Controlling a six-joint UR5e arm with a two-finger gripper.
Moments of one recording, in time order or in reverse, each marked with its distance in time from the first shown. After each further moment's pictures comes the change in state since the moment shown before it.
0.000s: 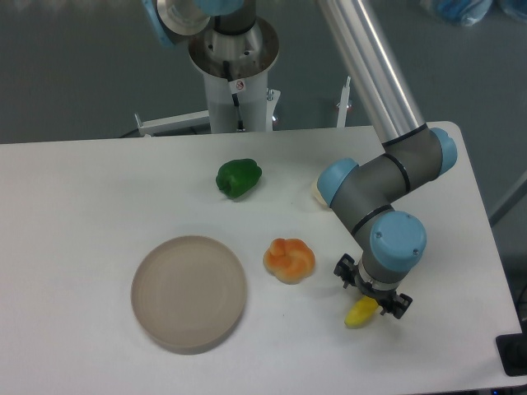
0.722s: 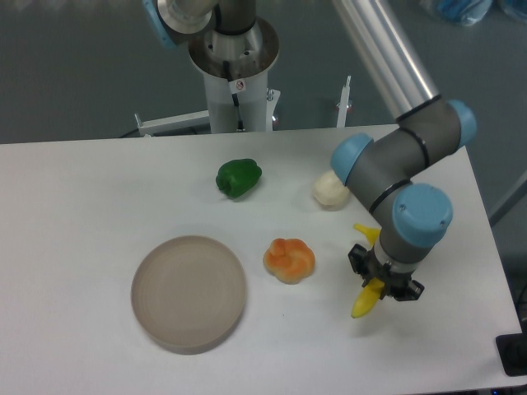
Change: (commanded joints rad) arm 0.038 0.127 0.092 -0.227 -0.061 0.000
